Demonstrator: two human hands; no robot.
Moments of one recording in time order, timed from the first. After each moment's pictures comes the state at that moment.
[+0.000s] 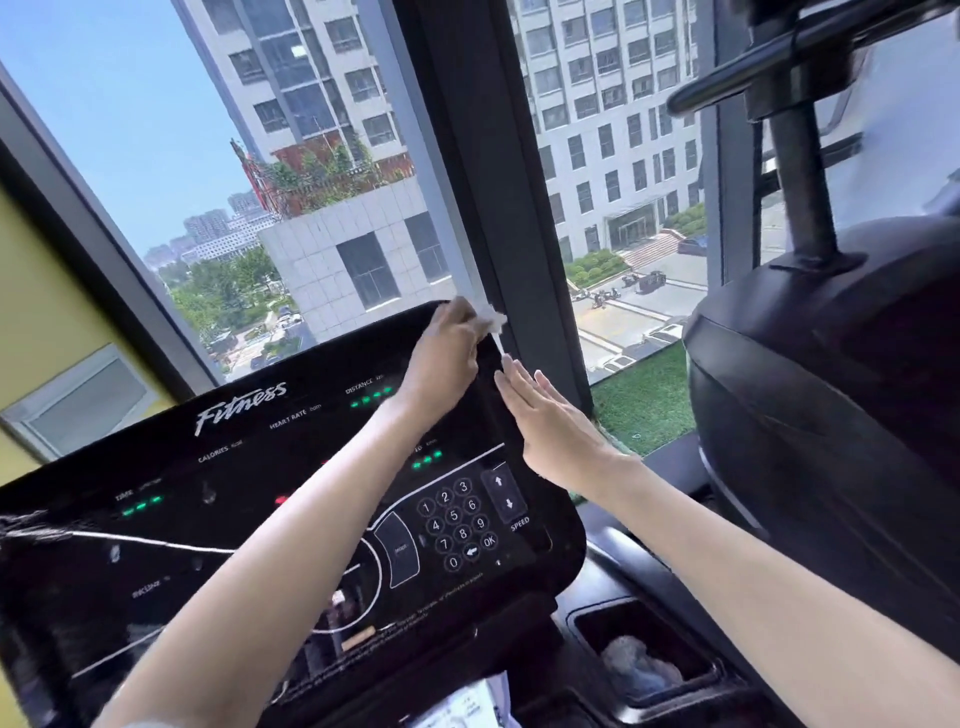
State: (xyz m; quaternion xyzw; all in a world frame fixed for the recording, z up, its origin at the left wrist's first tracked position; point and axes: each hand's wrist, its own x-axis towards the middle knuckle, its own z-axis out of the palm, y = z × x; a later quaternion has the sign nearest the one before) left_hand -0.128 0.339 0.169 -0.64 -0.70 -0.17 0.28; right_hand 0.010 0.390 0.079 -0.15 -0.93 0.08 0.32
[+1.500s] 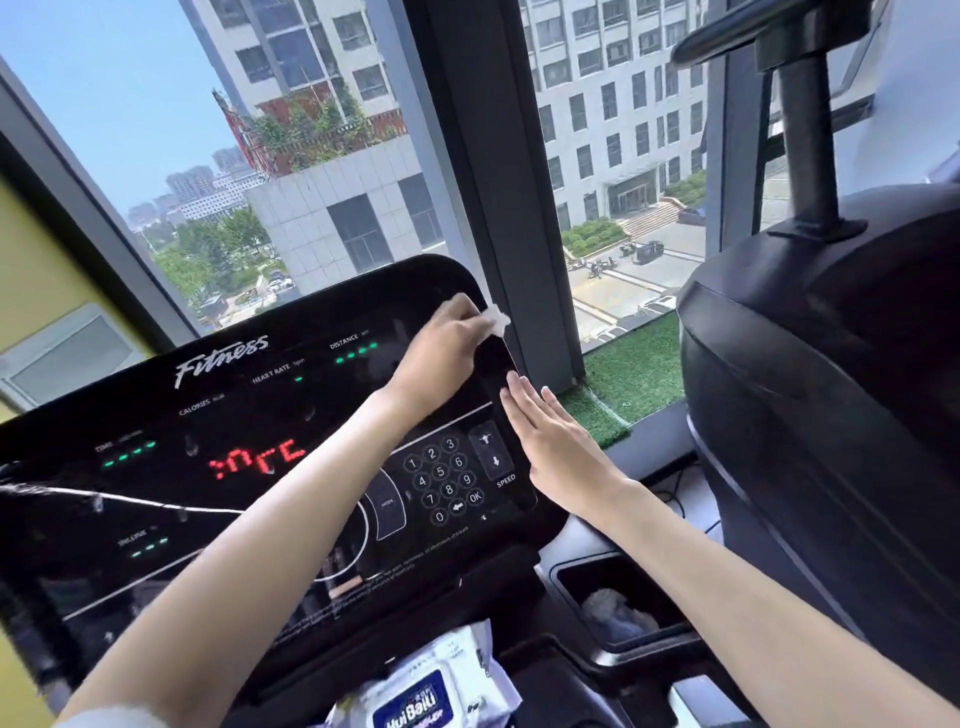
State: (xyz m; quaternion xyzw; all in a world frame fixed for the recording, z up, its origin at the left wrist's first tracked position) left_hand -0.120 0.323 0.137 -0.67 -0.69 -0.18 0.21; right_hand 0.031 0.369 0.026 -0.15 -0.95 0.06 0.27
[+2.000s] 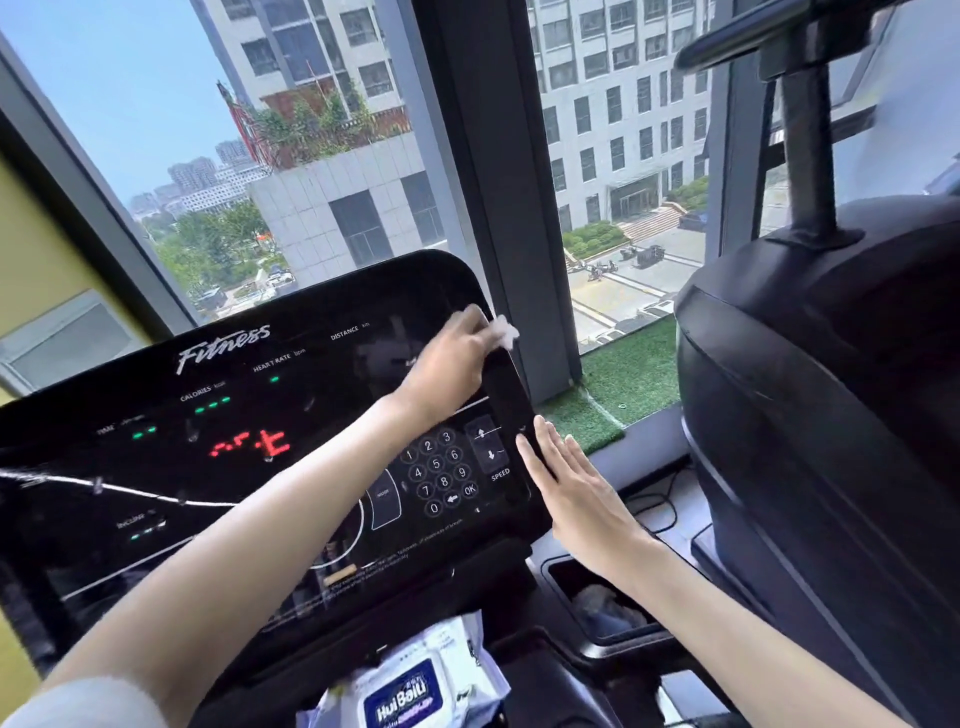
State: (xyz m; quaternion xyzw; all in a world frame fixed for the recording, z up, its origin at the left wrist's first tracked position) left_hand -0.109 0.318 0.119 -0.68 -0.68 -0.16 0.23; right_hand 0.066 0.349 -0.023 -0.16 -0.95 0.07 0.25
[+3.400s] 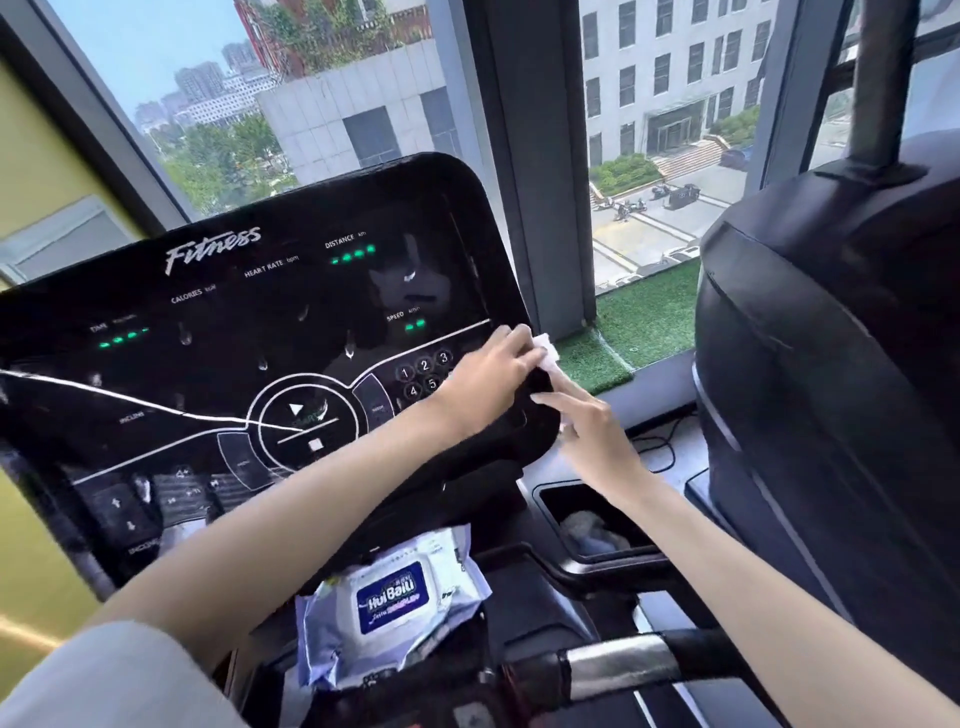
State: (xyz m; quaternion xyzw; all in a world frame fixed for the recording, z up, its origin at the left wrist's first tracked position) left_hand -0.067 0.294 0.040 -0.70 -0.69 -0.08 0.17; right_hand 0.071 0.361 -0.035 -0.22 -0.85 0.36 0.31
